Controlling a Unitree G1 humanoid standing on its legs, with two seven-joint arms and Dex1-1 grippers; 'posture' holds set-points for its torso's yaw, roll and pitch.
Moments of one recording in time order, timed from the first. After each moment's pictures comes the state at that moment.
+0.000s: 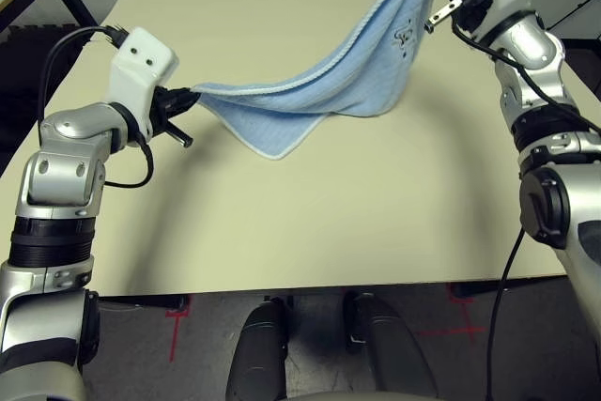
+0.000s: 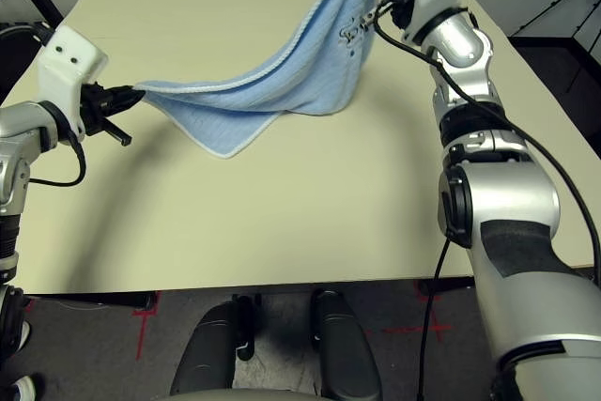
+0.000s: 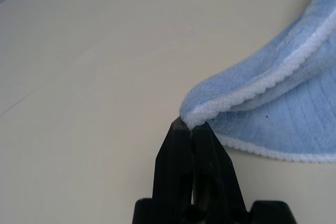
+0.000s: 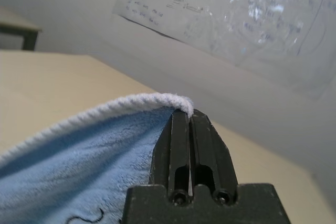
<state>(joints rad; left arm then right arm) -0.67 0.75 0.13 0.02 -0.13 0.66 -0.67 -1.20 -0.43 -0.20 1.09 0.13 -0.48 0.61</state>
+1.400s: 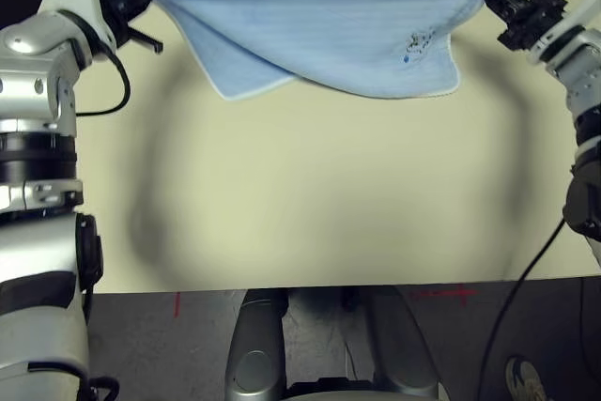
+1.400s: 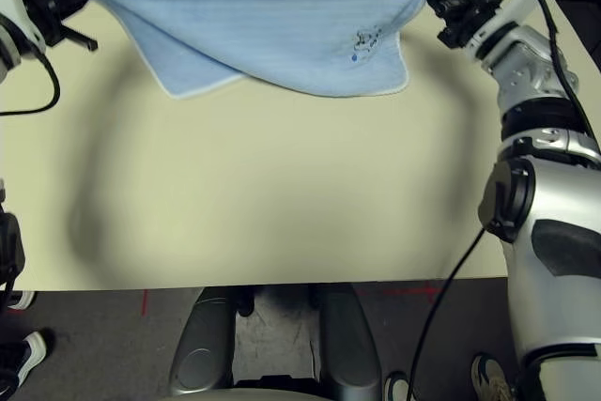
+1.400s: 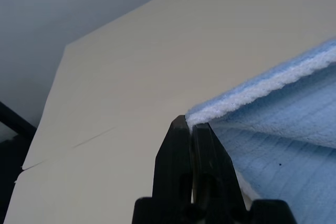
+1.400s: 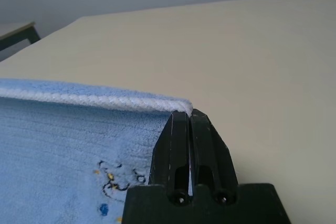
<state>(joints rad) -1.21 0.76 0.06 0.72 -0.06 0.17 -0.45 -1.37 -0.58 -0.32 1.24 0.28 -0.04 0.68</state>
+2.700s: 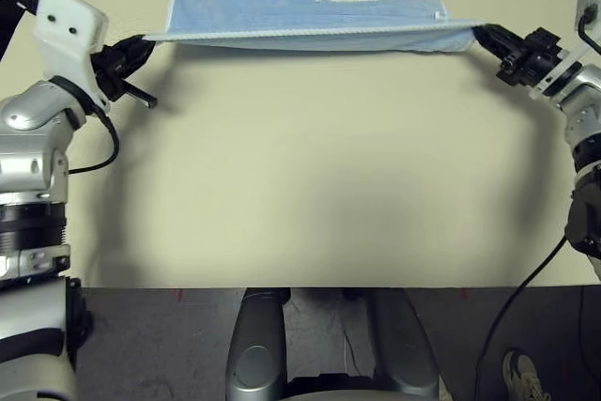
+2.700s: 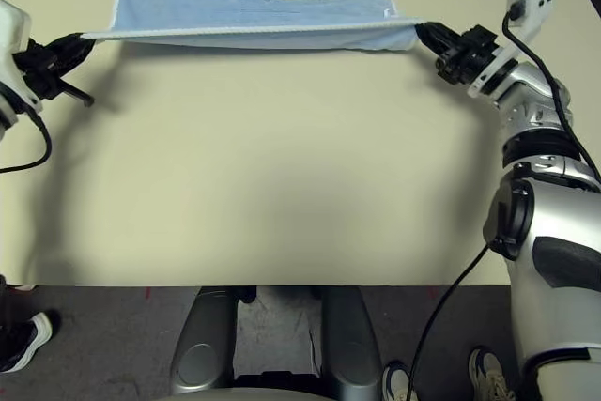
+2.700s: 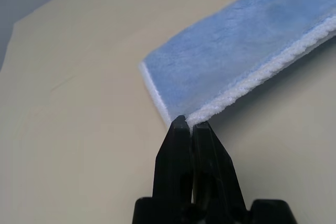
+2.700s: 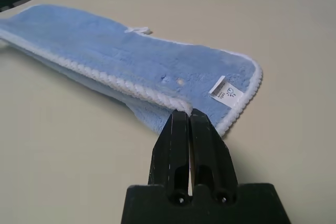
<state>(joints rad) -0.65 0.95 0.21 0.18 -0.28 0.30 -0.73 -1.13 -0.69 -0.30 1.20 0.25 -0.08 1.21</state>
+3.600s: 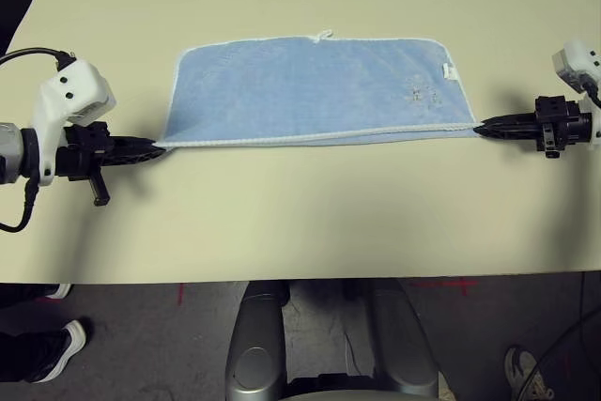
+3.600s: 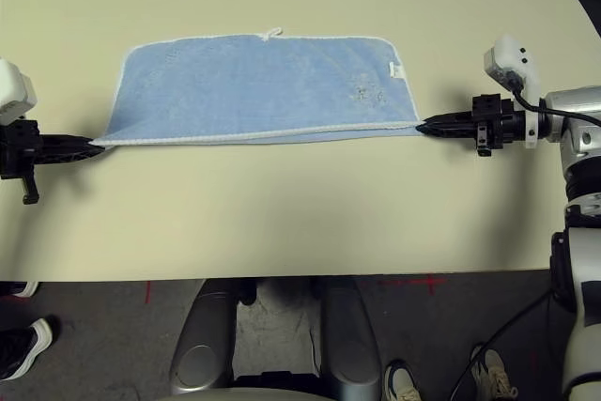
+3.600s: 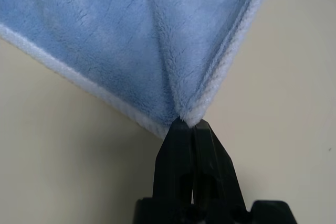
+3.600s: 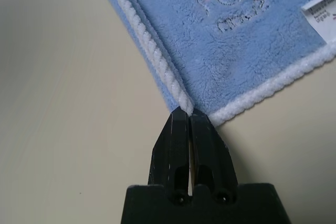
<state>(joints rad) -0.41 1.24 0.14 0.04 -0.34 0.48 -1.28 -0.93 -0.92 0.10 0.89 0.25 0.01 1.61</state>
